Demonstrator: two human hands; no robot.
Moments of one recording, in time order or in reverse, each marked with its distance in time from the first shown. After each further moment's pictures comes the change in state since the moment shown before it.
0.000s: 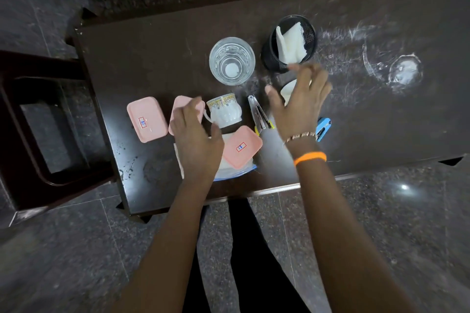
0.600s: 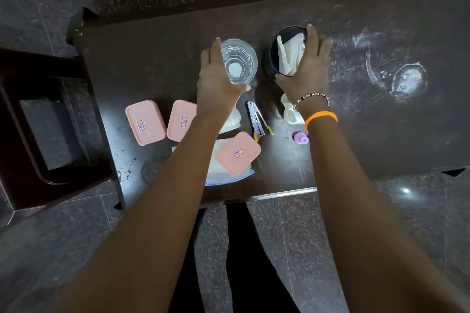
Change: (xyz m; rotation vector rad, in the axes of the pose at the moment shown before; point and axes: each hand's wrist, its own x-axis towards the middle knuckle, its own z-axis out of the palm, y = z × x) left_hand 0.087 0.054 0.034 0.058 -0.186 0.092; right_hand 0.077 0.009 0.006 -0.006 -0.213 0.017
